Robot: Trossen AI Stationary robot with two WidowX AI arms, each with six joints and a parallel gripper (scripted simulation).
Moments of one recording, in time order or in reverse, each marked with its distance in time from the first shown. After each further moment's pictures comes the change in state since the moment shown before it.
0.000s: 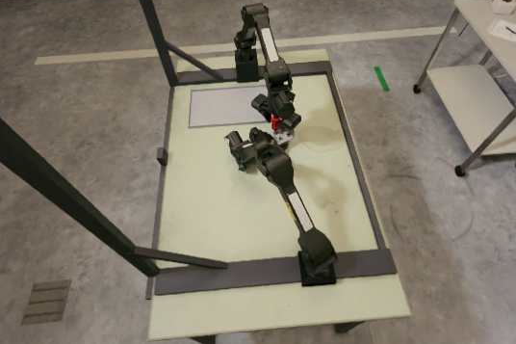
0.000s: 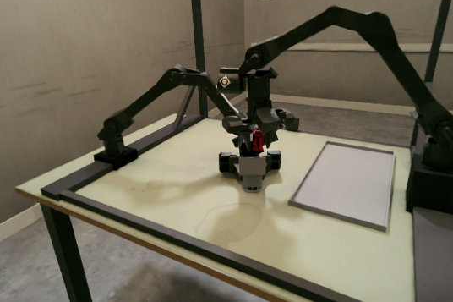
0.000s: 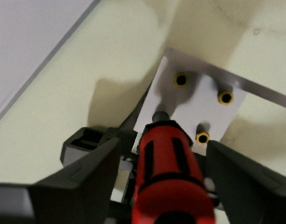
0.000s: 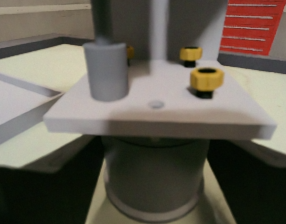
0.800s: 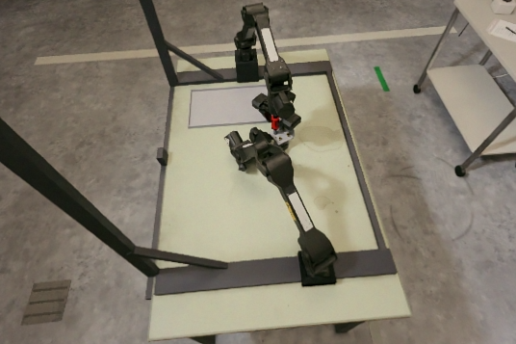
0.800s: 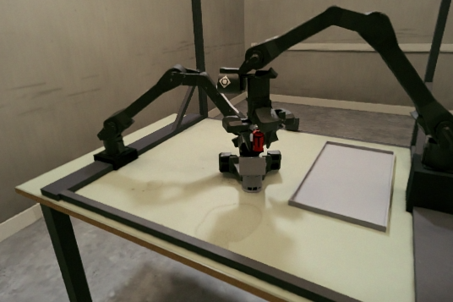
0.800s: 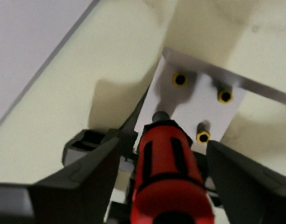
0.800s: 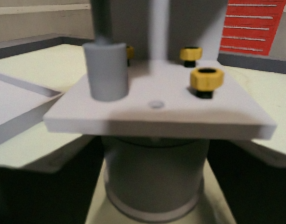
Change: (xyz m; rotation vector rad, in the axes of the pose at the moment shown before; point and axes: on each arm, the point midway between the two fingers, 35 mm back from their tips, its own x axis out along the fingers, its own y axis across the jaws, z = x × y) left arm 0.000 0.000 0.000 0.039 0.000 0.000; right arm 0.000 0.000 0.000 0.000 0.000 0.000
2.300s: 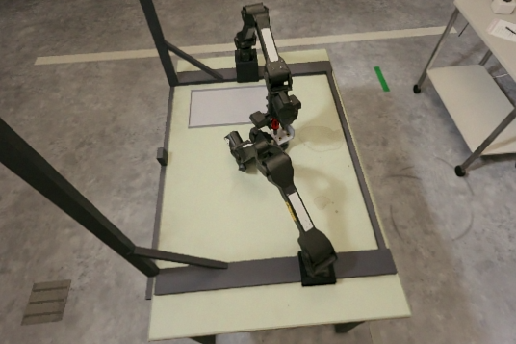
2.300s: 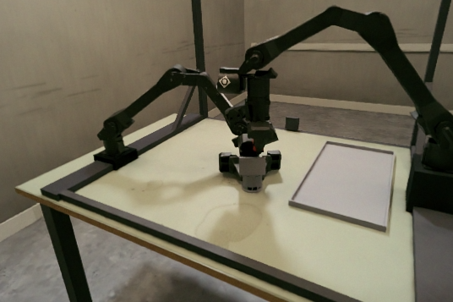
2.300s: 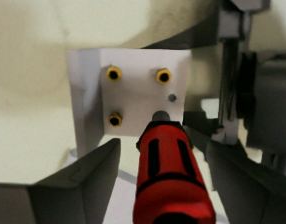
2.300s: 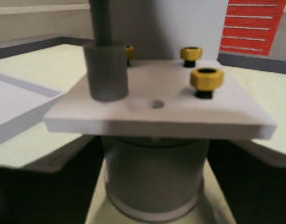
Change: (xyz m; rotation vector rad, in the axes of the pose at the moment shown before) left arm 0.000 -0.001 0.000 1.890 -0.002 -0.005; right arm 0.000 0.000 0.000 0.000 0.000 0.000
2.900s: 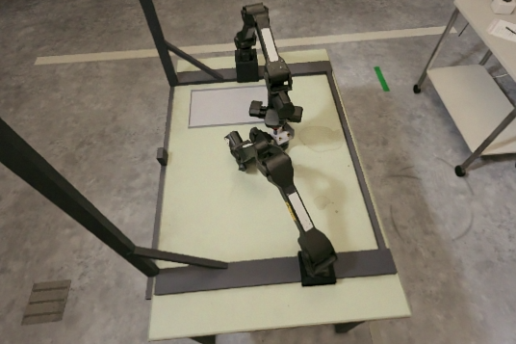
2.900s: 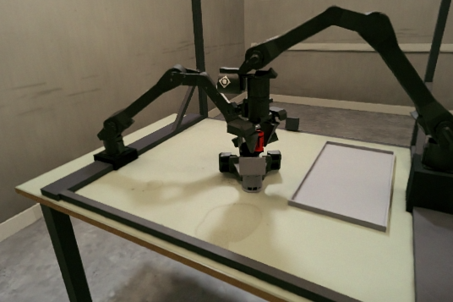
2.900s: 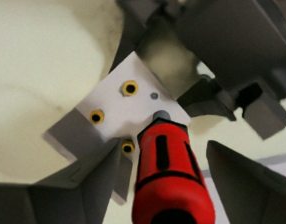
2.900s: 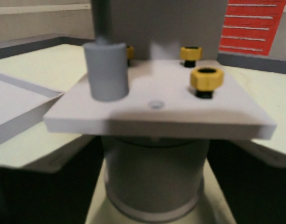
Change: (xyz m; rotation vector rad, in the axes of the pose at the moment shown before) left arm 0.000 0.000 0.000 0.749 0.000 0.001; right arm 0.000 0.000 0.000 0.000 0.000 0.000
